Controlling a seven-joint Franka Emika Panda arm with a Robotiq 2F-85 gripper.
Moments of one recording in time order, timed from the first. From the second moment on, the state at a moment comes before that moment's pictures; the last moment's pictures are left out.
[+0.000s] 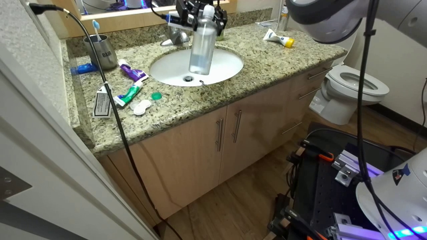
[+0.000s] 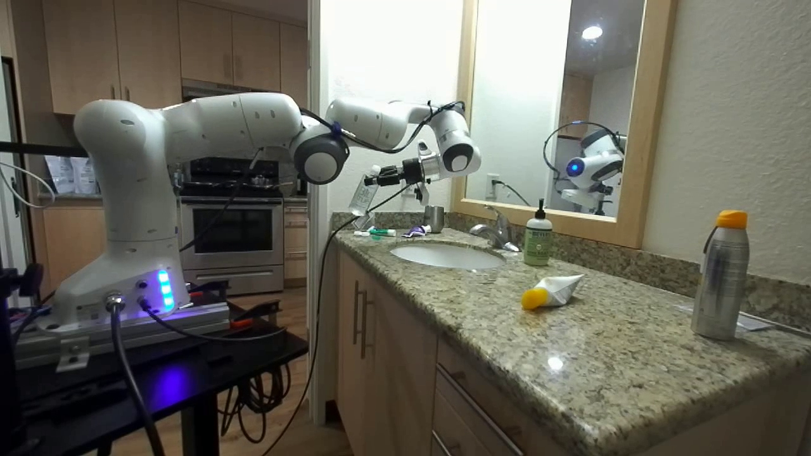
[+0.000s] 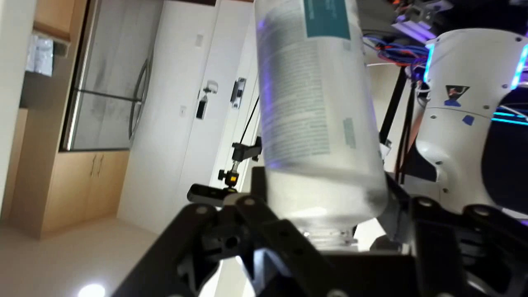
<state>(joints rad) -0.56 1.33 0.49 -0.37 0.50 0.59 -2.40</state>
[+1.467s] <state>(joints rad) -0.38 1.23 0.88 -0.36 -0.06 0.90 -2.59</state>
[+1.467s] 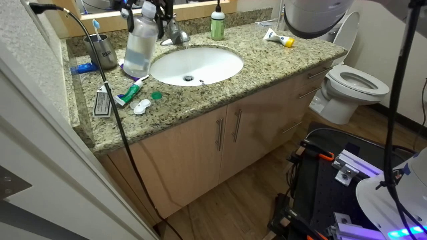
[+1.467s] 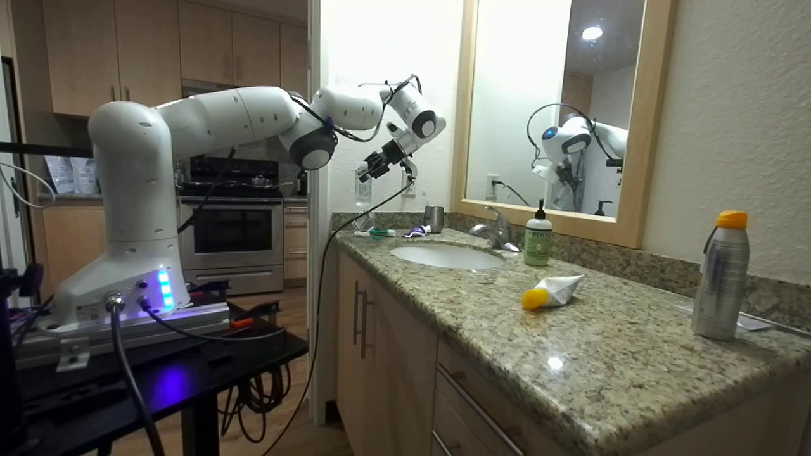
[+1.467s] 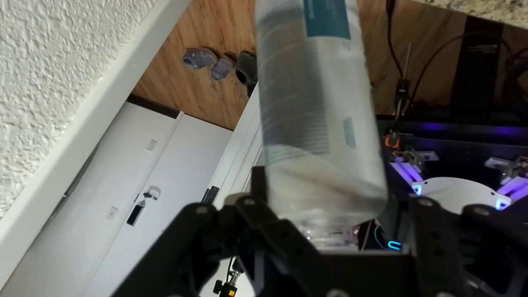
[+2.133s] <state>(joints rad) -0.38 1.23 0.48 -0.35 0.31 1.02 -2.32</state>
